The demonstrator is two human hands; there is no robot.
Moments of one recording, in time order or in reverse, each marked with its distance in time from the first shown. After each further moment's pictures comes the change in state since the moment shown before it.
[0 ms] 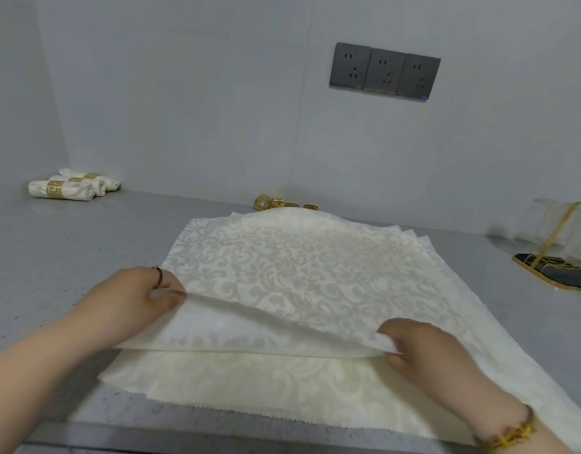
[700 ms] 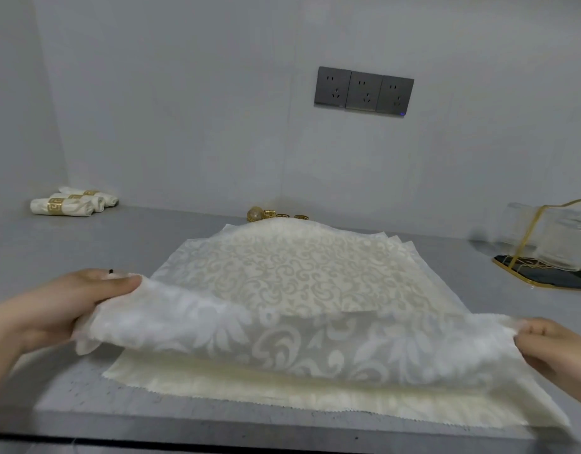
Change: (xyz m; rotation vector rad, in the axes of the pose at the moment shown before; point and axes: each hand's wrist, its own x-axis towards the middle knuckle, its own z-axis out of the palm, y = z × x) left_hand -0.018 -0.008 -0.043 -0.680 -0.249 -0.336; right_hand -0.069 0.110 -0.057 0.883 0.093 0.667
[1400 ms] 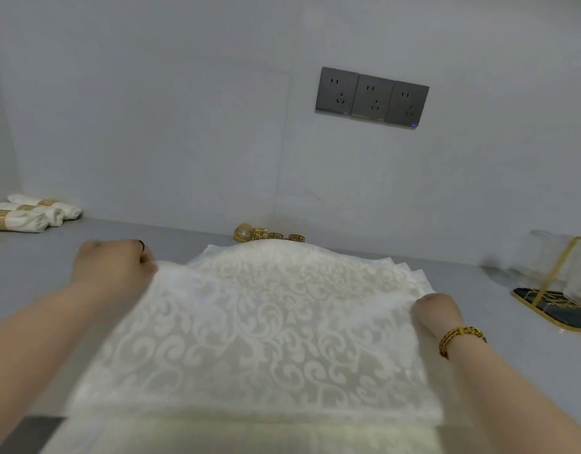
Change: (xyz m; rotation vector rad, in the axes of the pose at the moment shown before) left_hand 0.169 0.028 0.019 1.212 0.582 0.206; right_hand 0.177 -0.062 0.099 -0.438 0.338 0.128
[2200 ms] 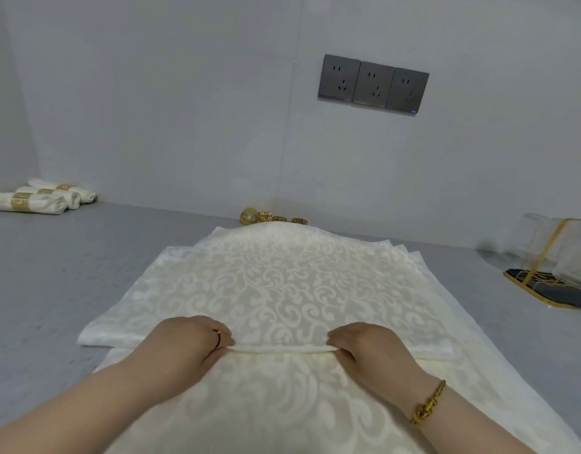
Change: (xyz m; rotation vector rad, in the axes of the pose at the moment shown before) left_hand -0.133 0.036 0.016 -0.175 -0.144 0.760; right_hand -0.123 0.020 0.043 -0.470 -0.137 -1.138
